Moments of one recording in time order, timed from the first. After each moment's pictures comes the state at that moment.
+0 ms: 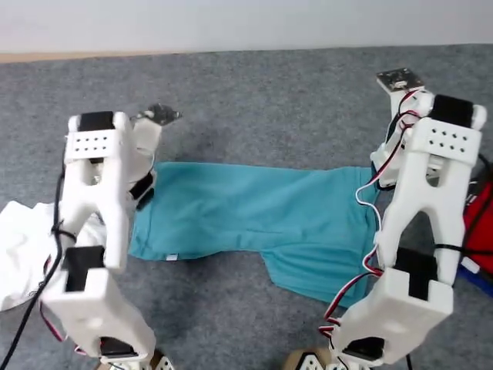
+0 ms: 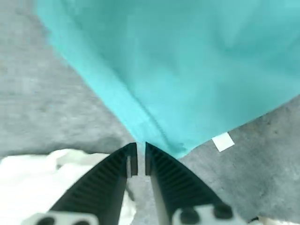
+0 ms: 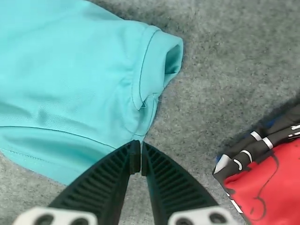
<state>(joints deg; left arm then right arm) -8.2 13.8 -5.2 98.8 -32.0 13.3 11.8 -22.2 100.3 28.3</state>
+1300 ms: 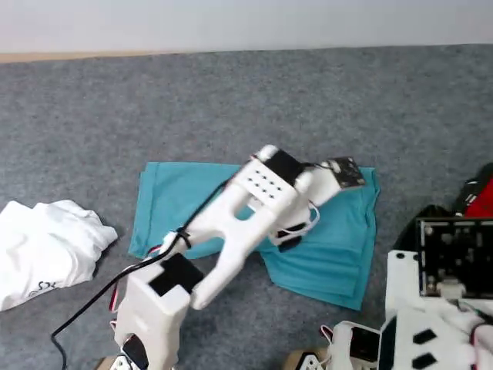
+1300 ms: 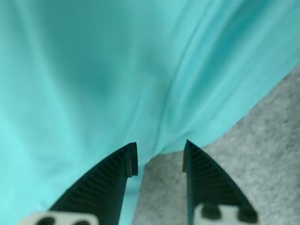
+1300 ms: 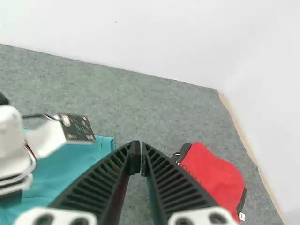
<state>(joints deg) 40.0 27.3 -16.7 93.5 -19.6 14.4 -63.6 -9.8 100.6 21.9</state>
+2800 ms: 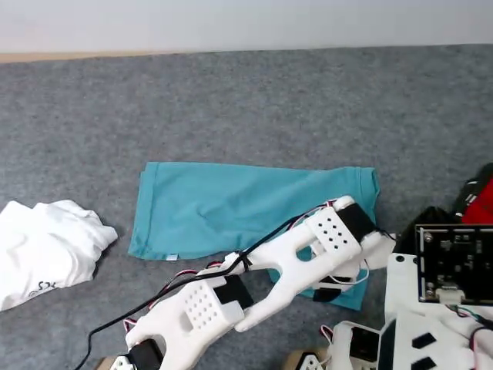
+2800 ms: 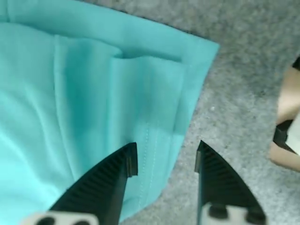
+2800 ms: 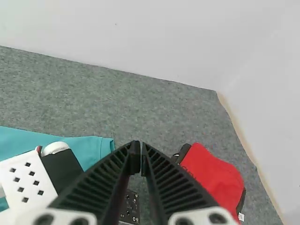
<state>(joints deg) 55.9 45.6 -35.5 98.8 -27.8 14.5 -63.9 -9.8 100.6 21.9</state>
